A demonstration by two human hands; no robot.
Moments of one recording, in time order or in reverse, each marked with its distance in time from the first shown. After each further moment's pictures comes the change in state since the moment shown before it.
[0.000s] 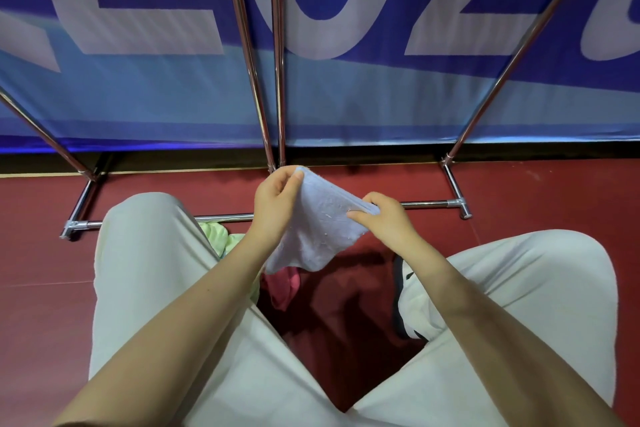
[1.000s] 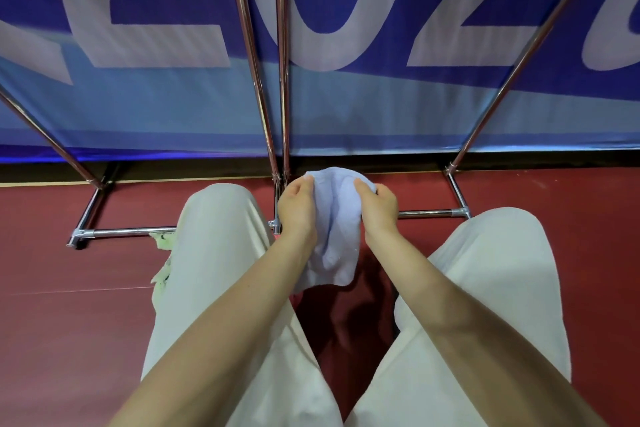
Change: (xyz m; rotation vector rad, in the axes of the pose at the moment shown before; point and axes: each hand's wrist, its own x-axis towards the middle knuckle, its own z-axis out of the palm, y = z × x) left_hand 0.002 0.019 0.043 -0.329 0.246 -0.464; right_hand 0.025 -0.035 0.028 0.555 0.368 0.270
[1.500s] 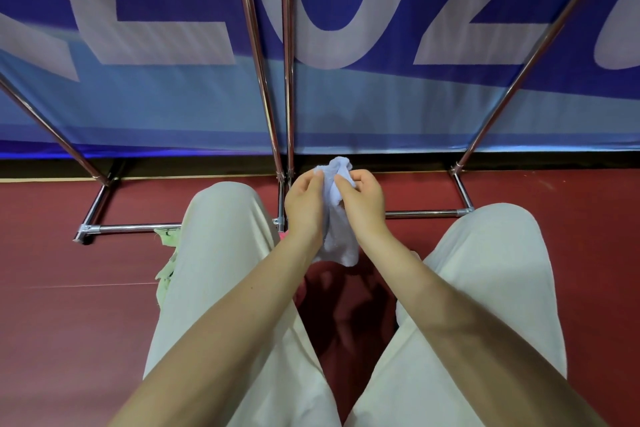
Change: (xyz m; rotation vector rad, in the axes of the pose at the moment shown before) left_hand -0.006 0.002 0.003 0.008 -0.077 0.148; right_hand -0.023 -0.015 0.017 -0.043 -0.170 -0.228
